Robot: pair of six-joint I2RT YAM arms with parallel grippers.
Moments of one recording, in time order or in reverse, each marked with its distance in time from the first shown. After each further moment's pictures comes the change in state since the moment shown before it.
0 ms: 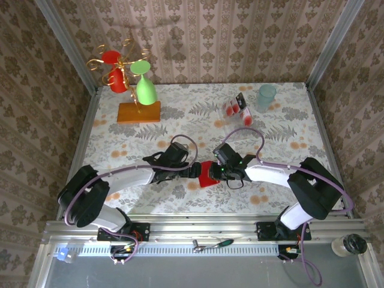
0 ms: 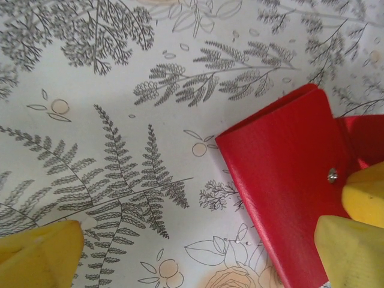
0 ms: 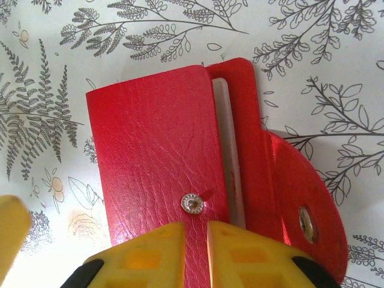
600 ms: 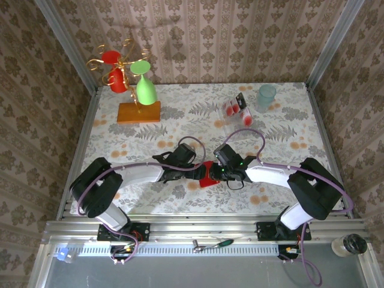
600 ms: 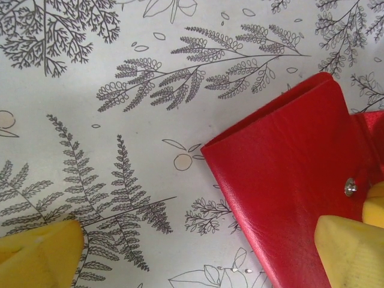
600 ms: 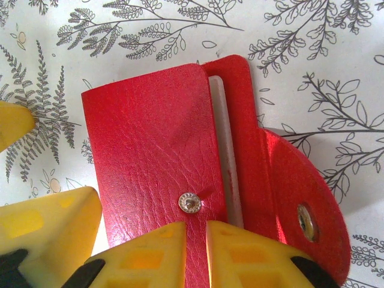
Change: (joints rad) left arm -0.037 0.114 0.055 0.015 -0.026 0.021; right arm 0.000 -0.002 -0.018 0.026 0.000 0.011
